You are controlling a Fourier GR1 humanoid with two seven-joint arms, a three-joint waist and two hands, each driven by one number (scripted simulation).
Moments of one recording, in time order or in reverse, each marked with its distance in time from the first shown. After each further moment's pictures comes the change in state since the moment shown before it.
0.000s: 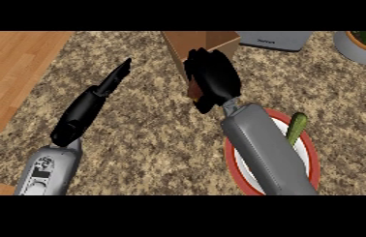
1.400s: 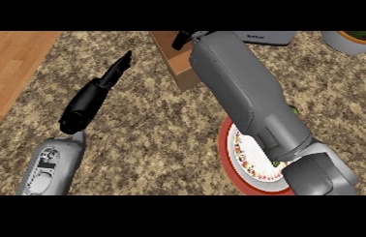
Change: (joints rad) left arm -0.055 -0.017 0.019 0.051 -0.020 0.035 0.019; right arm -0.639 0.005 -0.129 0.676 -0.307 -0.200 0.820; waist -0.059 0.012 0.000
